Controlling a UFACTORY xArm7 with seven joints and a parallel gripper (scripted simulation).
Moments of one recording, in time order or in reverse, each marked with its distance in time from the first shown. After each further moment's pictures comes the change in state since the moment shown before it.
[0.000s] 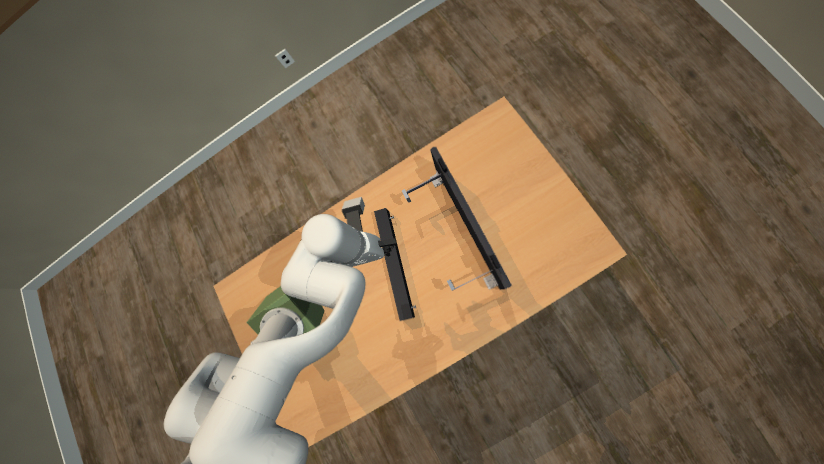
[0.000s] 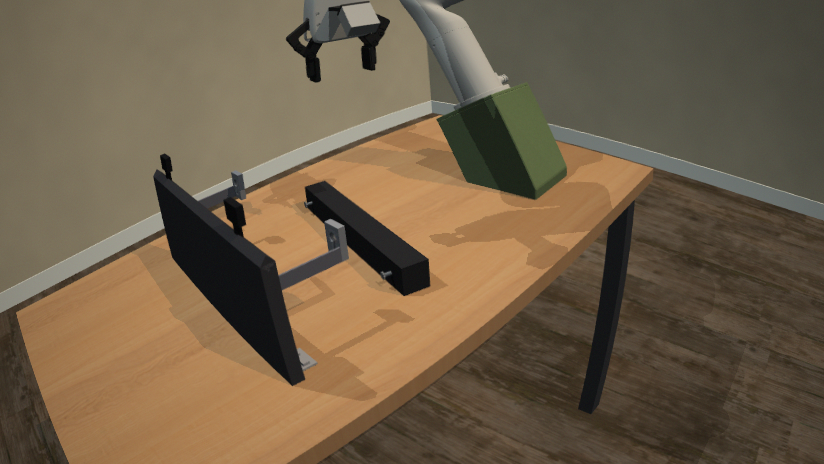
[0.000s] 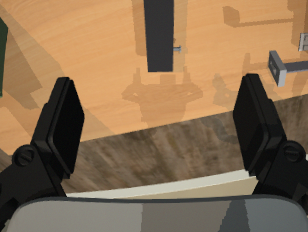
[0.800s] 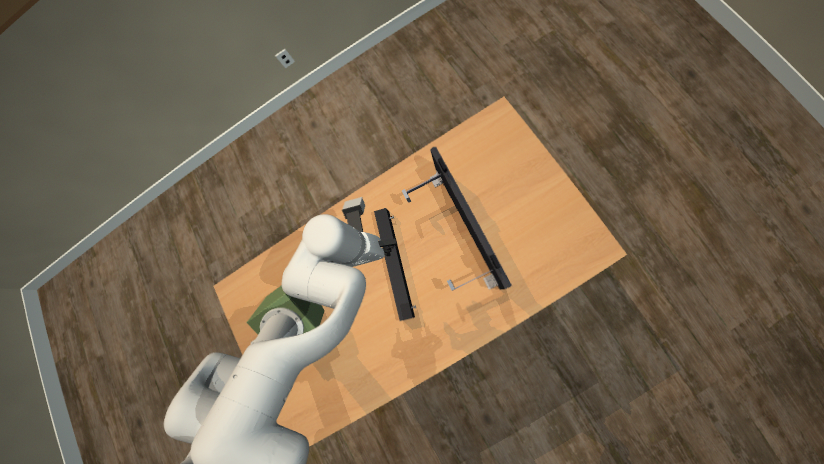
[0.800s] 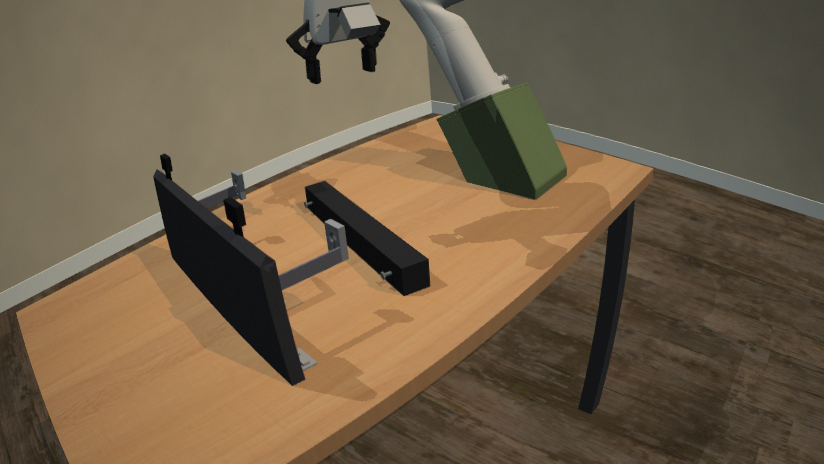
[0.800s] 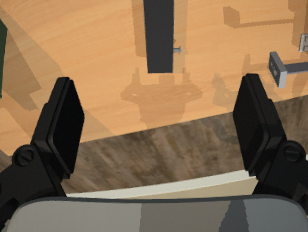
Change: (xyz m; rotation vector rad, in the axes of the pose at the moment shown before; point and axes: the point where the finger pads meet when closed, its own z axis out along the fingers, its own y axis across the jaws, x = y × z) arm 0.000 0.000 0.003 0.000 0.000 0.000
